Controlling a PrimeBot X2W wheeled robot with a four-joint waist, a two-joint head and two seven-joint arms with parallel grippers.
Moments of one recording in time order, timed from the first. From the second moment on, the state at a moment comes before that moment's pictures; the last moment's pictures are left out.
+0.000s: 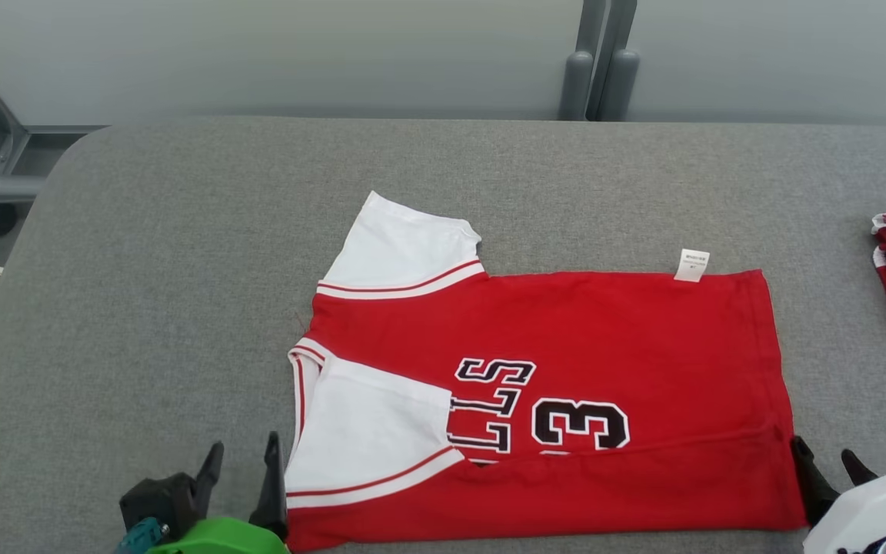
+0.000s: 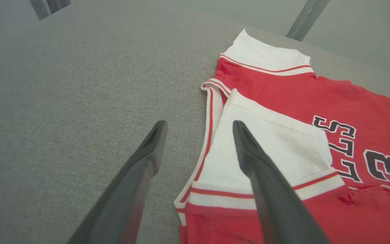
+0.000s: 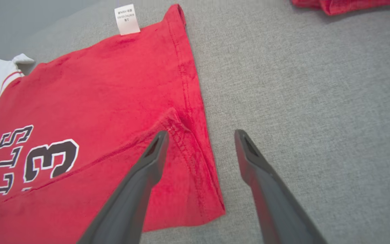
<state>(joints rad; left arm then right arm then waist) 0.01 0.39 -0.57 0.07 -0.78 0.38 -0.14 0.14 -0.05 -0.29 0.02 0.36 0.13 0.35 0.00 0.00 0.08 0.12</state>
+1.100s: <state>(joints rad) -0.12 0.23 -0.27 0.25 -0.44 -0.01 -0.26 -0.07 -0.05 0.00 0.20 0.25 0.13 -0.20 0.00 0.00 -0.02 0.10</state>
